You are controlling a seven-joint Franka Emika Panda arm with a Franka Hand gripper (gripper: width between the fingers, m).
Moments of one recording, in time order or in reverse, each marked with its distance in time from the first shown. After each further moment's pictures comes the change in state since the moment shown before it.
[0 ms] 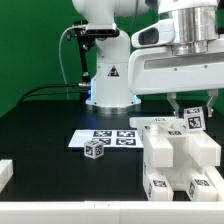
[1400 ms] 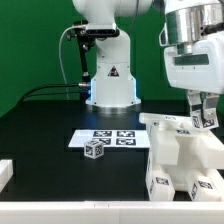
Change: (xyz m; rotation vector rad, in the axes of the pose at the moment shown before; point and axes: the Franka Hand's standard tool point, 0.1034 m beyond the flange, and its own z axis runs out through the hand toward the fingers) arm 0.003 -0.009 0.001 0.051 0.018 1.076
